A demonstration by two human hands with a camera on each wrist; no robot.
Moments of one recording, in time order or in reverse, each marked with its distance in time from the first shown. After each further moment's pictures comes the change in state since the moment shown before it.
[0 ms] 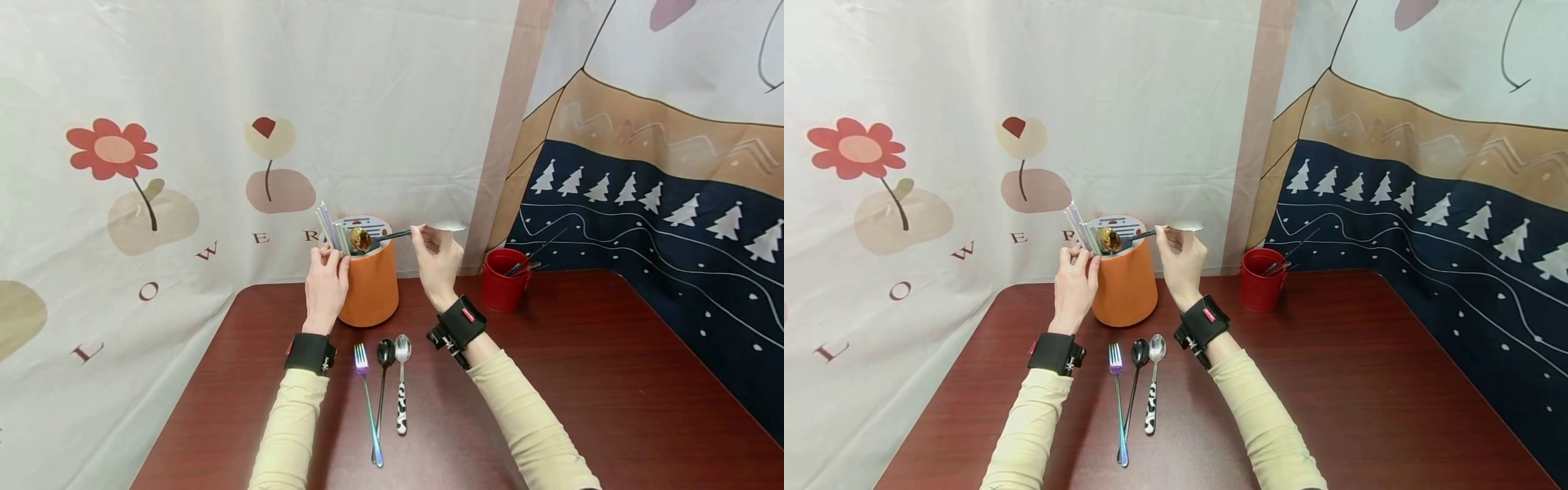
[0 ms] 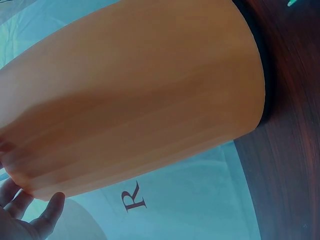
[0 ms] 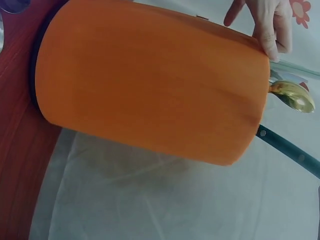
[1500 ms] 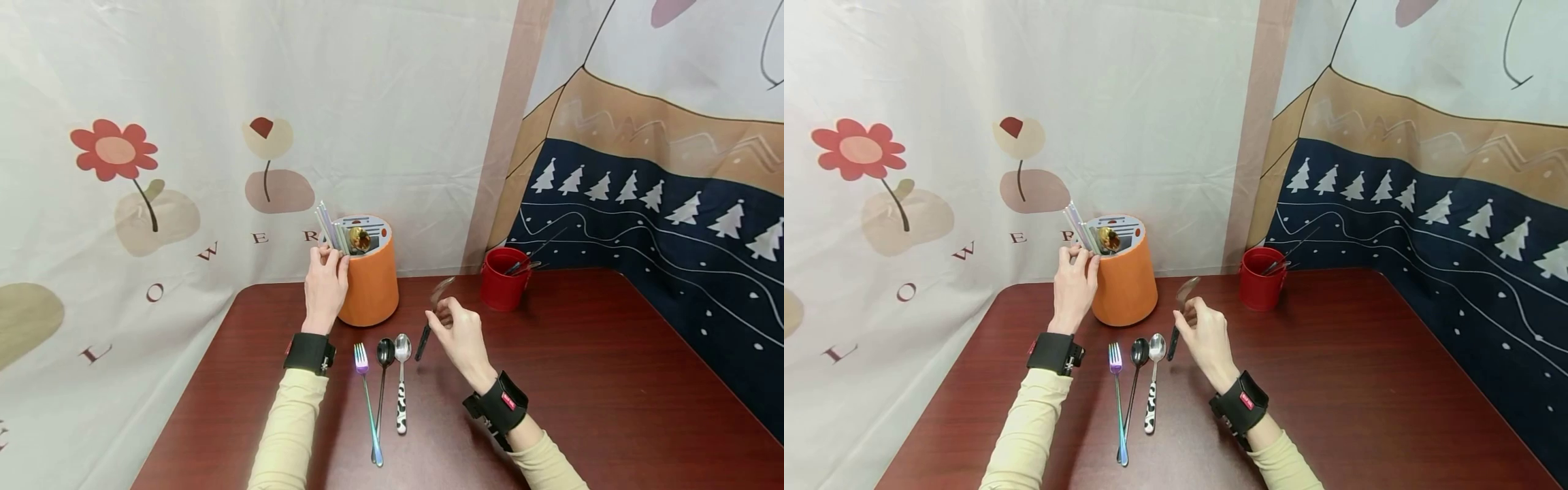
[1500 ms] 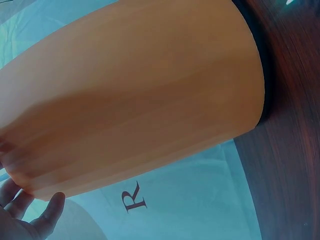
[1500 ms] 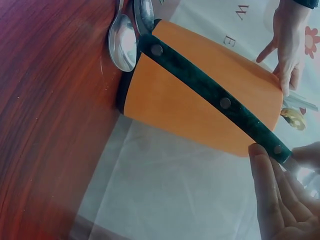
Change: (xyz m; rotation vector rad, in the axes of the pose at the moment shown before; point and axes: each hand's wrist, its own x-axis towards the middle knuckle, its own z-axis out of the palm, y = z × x) left_hand 0.001 0.001 -0.002 0.024 -0.016 -0.015; right_hand -0.088 0.022 -0.082 -0.405 -0.416 0.091
